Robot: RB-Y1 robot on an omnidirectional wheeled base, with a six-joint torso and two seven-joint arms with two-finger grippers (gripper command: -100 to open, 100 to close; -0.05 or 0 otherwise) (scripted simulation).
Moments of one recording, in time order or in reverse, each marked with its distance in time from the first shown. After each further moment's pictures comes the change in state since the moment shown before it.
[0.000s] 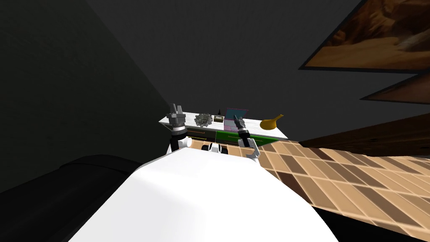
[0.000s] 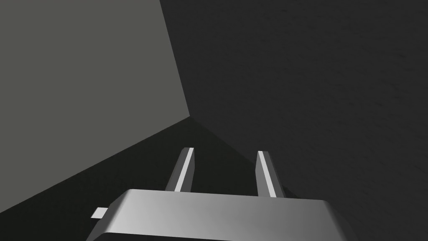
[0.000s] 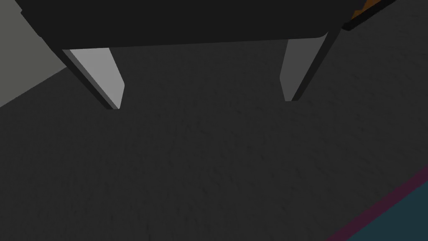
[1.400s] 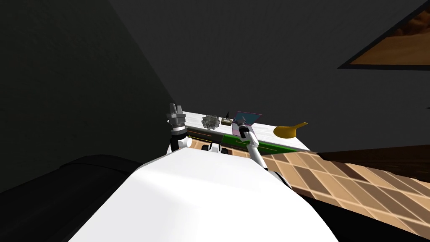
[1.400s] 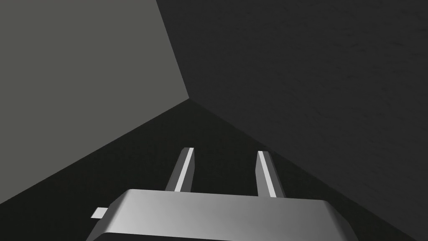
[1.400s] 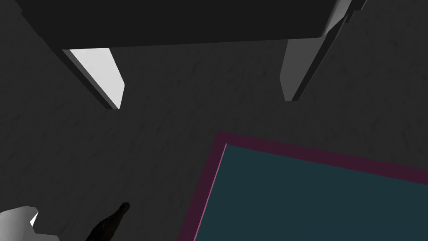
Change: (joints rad) left arm 0.000 0.000 0.000 0.000 0.000 0.000 0.000; right arm -0.245 -0.112 0.002 0.342 0.344 0.224 0.345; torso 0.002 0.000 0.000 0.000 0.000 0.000
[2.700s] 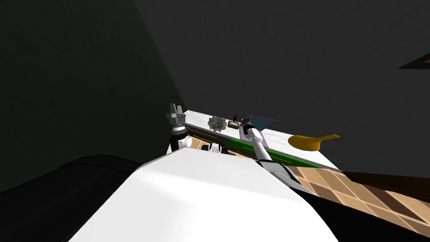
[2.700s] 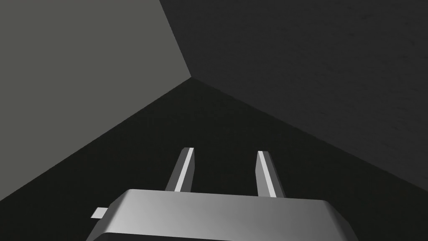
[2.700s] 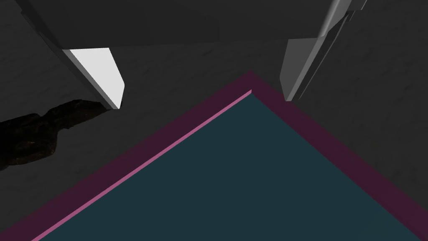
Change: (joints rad) left arm 0.000 0.000 0.000 0.000 0.000 0.000 0.000; right arm -0.153 -0.118 -0.026 0.246 0.261 0.148 0.195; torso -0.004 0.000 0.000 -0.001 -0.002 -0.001
